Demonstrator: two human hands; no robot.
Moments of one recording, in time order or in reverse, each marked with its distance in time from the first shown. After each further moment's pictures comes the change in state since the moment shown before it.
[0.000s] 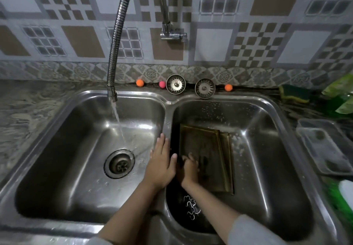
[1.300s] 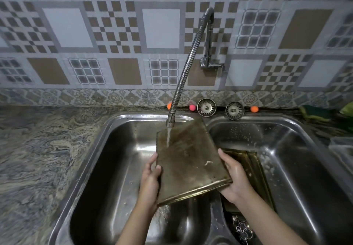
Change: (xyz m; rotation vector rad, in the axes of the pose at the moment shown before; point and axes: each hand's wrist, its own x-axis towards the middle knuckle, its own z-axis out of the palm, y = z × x) left_hand -0.015 -0.082 -0.136 -1.327 0.210 -0.437; right_hand -0.119 -0.161 -0.063 1.101 -0.411 0.074
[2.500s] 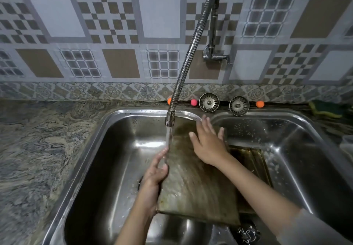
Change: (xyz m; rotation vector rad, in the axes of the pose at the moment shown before) left_hand -0.003 0.010 0.004 -0.168 -0.358 -0.075; right_hand 0.096 -0.010 0.022 -1.852 0.097 -0.381
